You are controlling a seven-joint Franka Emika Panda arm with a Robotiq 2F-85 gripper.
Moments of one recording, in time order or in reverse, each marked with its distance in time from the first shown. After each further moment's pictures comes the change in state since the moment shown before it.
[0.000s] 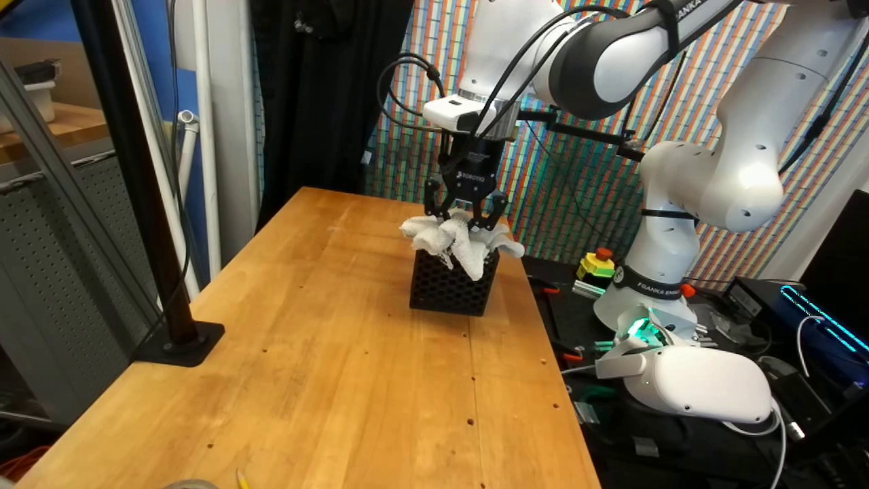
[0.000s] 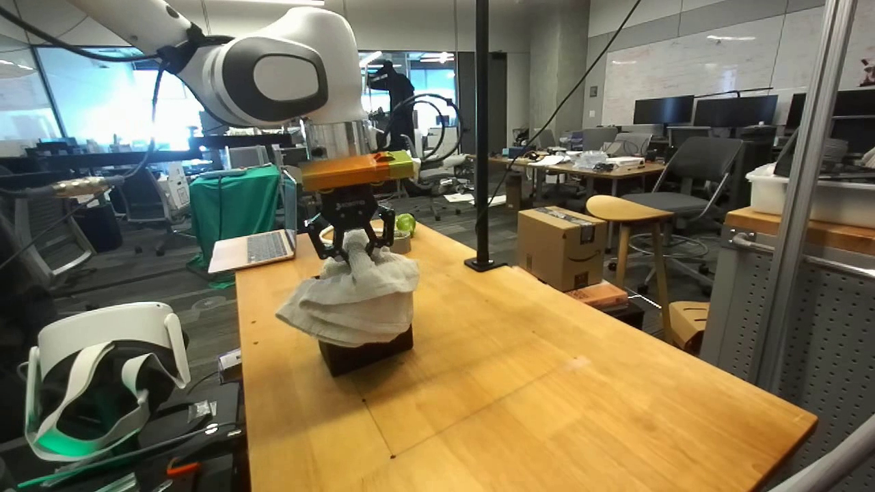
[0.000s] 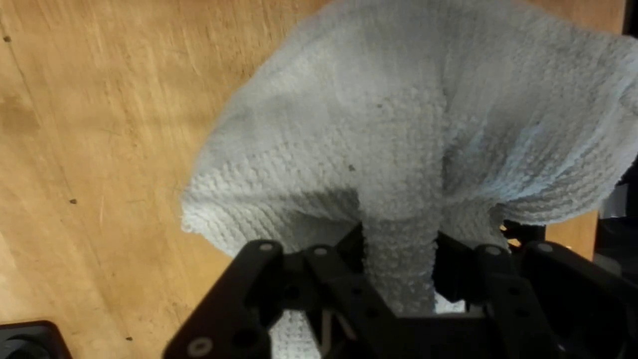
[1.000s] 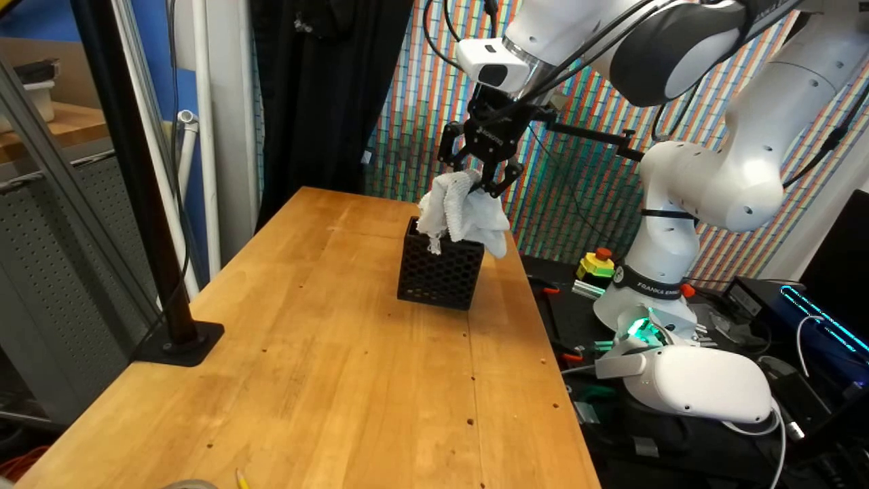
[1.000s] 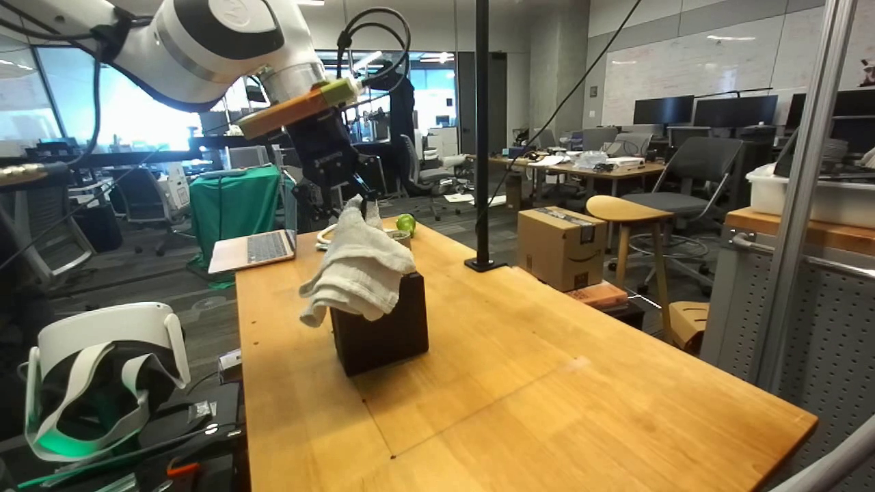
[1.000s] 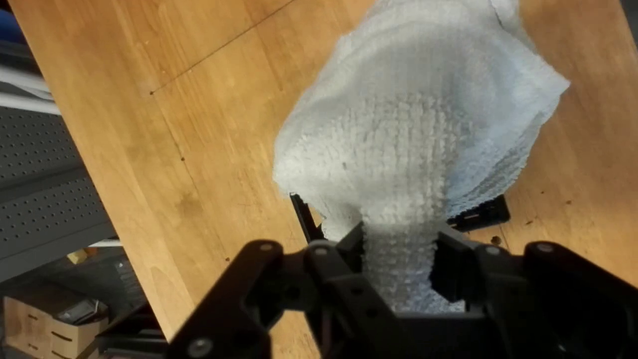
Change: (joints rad) arm 0.006 -0.160 0.074 -0.008 -0.346 -0.064 0.566
